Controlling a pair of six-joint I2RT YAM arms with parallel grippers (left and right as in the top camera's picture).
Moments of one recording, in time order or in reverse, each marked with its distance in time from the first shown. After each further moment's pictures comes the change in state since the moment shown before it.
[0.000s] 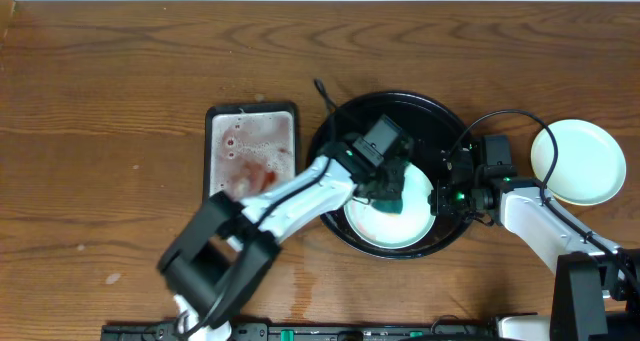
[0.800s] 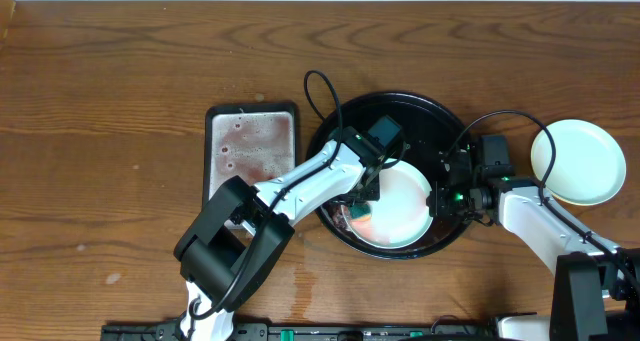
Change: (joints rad) left arm 0.031 0.085 0.132 -0.425 -0.242 -0.131; right arm 0.008 0.000 0.005 -0.021 -0.004 0.000
